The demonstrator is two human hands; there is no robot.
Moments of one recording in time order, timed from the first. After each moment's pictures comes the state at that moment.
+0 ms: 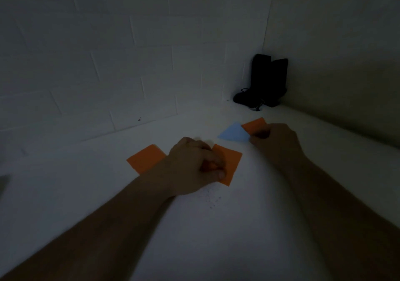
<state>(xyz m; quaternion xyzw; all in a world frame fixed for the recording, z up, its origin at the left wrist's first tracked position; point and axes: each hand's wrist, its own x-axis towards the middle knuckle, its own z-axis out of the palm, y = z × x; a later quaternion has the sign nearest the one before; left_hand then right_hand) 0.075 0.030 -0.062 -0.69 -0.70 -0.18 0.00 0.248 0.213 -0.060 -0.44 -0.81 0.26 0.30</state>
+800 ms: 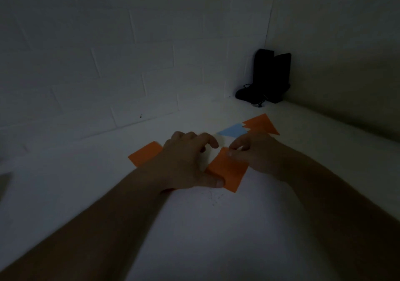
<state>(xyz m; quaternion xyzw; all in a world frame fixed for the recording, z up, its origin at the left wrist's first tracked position) 0.072 0.014 -0.047 -0.62 -0.77 -0.15 -0.08 0.237 0.165 -0.045 -0.34 -0.87 0.33 0.12</state>
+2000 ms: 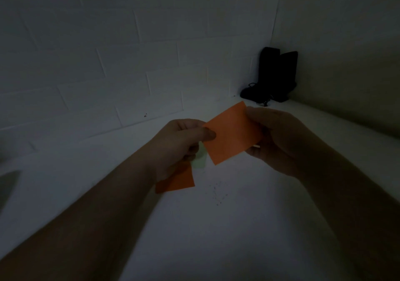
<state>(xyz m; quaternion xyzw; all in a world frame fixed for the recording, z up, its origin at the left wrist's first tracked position) 0.081 0.006 -0.015 -0.42 -0.61 -0.56 -0.38 0.243 0.149 -0.009 -0.25 -0.53 0.76 0.27</state>
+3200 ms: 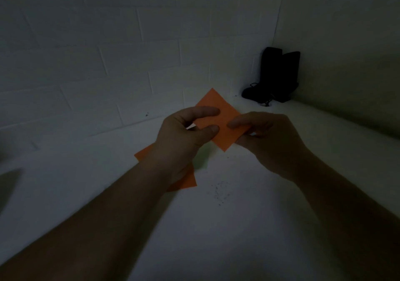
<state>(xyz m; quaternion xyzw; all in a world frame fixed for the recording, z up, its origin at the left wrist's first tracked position) 0.093 0.019 -0.027 -0.33 -0.53 -0.73 -0.29 0.238 0.144 -0.027 -0.13 -0.82 0.38 0.40</state>
